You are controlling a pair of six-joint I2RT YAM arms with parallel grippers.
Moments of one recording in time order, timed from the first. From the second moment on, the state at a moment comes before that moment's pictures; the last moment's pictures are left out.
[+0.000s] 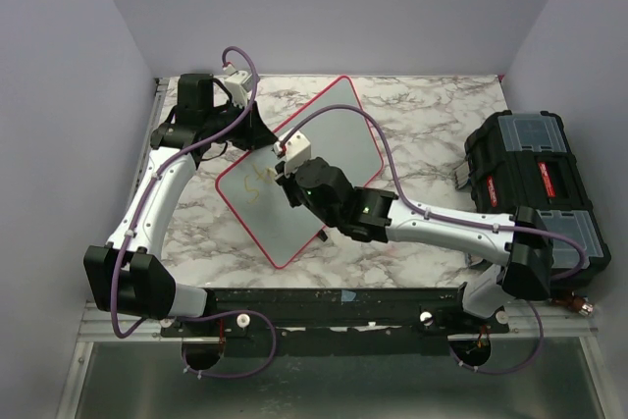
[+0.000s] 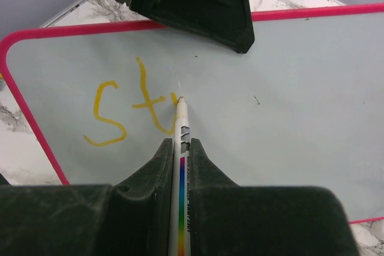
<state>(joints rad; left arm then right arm) -0.16 1.37 1.33 -0.56 0.73 -0.07 1.19 1.58 1.31 -0.05 0.49 0.09</state>
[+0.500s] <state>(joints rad) -0.16 1.37 1.33 -0.56 0.73 -0.07 1.18 1.59 1.35 -0.06 0.55 0.10</state>
